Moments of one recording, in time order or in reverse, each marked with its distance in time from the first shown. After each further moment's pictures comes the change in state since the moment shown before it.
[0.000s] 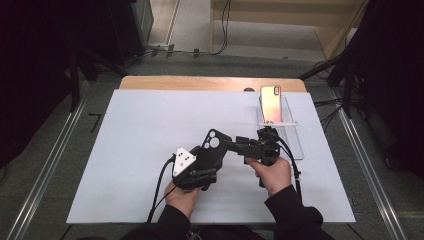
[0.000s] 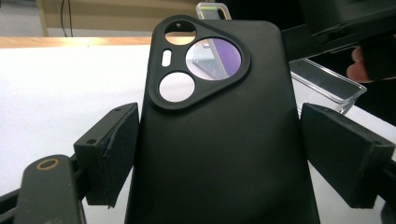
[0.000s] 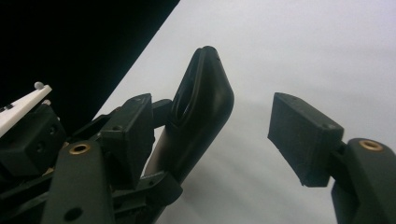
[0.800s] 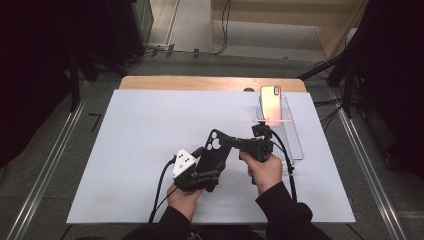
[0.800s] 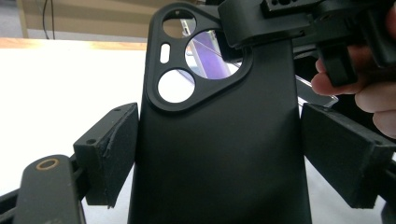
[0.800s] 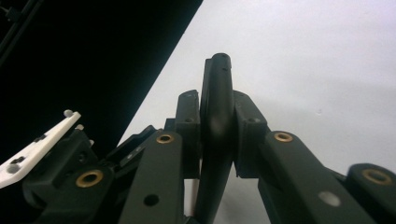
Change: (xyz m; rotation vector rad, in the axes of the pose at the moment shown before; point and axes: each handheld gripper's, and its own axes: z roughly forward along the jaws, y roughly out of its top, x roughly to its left) left arm -0.004 -0.001 -0.002 -0.029 -0.060 -0.037; right arm 0.001 0.007 0.014 0.015 0.123 0.108
